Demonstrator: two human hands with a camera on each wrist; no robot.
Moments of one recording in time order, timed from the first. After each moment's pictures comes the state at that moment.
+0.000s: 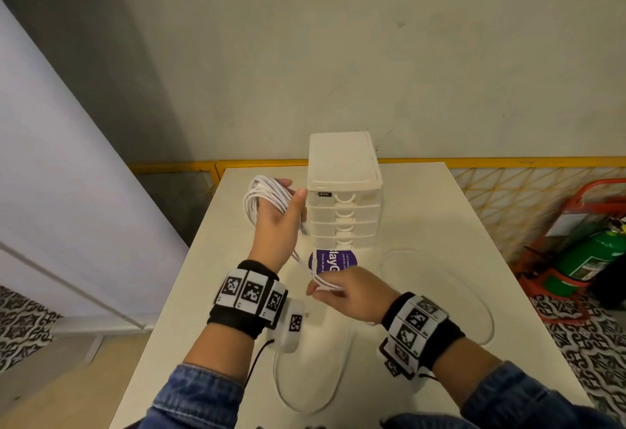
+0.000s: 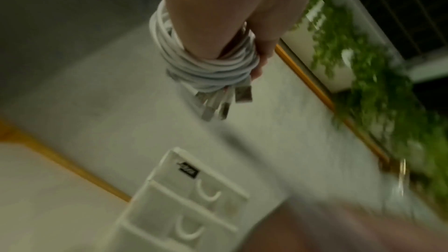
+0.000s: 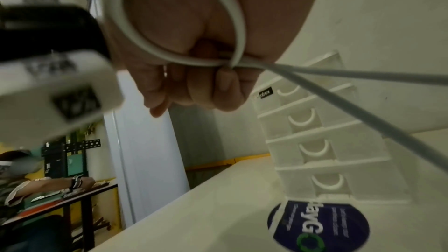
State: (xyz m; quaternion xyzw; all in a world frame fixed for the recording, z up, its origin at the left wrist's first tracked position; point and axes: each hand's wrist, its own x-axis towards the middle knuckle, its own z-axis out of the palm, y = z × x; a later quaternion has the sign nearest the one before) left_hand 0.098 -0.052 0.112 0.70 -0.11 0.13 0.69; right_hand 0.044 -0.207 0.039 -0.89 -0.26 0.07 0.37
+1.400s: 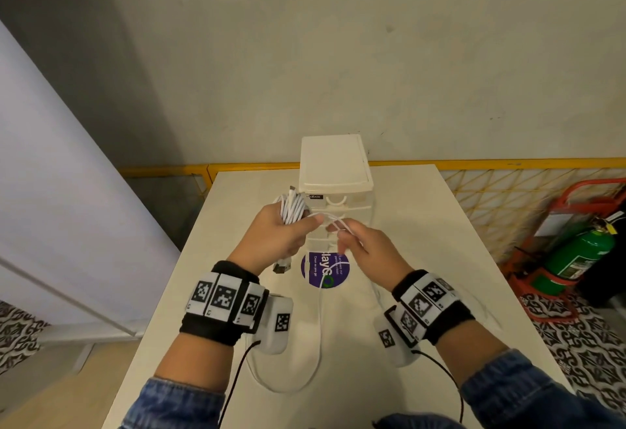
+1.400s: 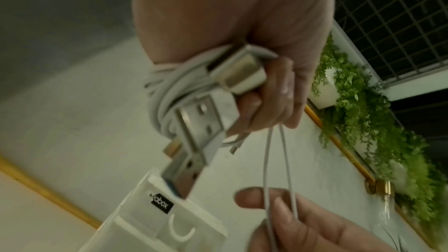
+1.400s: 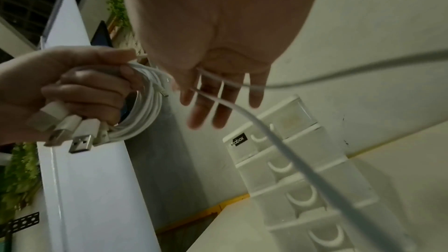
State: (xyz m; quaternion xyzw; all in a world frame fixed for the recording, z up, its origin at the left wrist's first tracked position) left_hand 0.076 -0.052 0.144 0.76 -0.12 -0.11 0.63; right_hand 0.069 -0.237 0.070 -0.88 -0.16 -0.09 0.44
